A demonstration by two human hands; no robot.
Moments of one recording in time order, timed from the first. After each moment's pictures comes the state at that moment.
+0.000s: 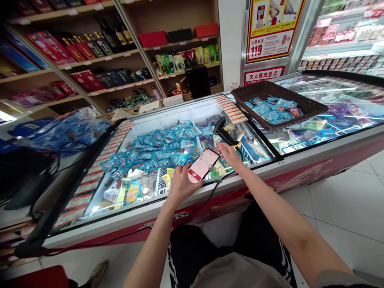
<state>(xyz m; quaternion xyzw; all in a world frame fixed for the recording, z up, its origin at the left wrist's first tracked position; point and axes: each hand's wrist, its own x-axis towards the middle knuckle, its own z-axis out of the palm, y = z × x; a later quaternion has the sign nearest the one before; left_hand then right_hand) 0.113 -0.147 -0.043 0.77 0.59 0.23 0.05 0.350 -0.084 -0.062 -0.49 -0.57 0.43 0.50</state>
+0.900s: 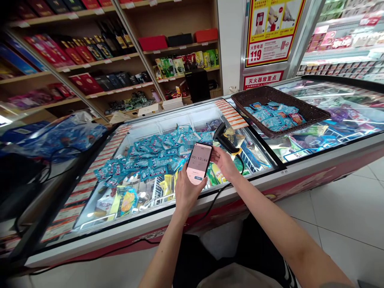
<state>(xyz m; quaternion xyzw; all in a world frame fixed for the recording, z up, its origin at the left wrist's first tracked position) 0.153 -0.141 -0.035 0.66 0.66 0.34 0.12 0.314 -0.074 -0.045 -0.32 -0.35 0.63 0.61</state>
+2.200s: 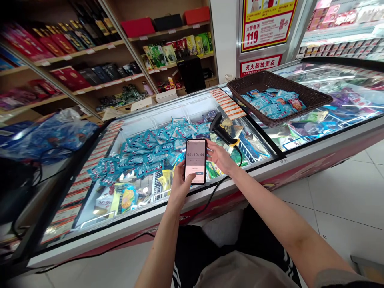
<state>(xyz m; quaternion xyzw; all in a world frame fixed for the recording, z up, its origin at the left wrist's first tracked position) 0.139 -0.138 -0.047 0.55 0.52 0.48 0.45 0.314 -0.083 -0.037 -0.25 -0.35 0.70 0.57</state>
